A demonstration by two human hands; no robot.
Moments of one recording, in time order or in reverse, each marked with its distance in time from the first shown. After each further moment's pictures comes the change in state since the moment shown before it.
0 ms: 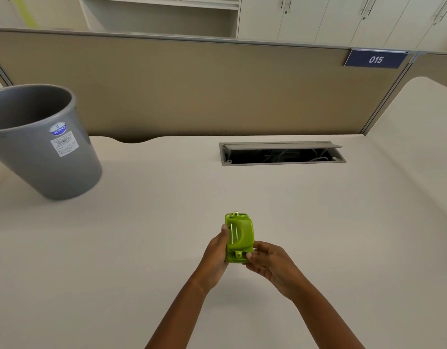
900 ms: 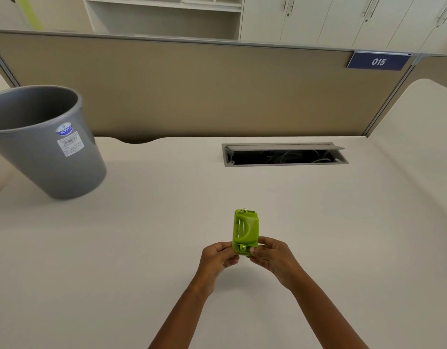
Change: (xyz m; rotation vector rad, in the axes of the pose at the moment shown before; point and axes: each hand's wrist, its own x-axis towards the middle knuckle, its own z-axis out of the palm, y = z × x) left_hand -0.007 -0.009 -0.011 0.090 0.230 -0.043; right_hand 0.022 0.005 -0.008 -0.024 0.106 0.000
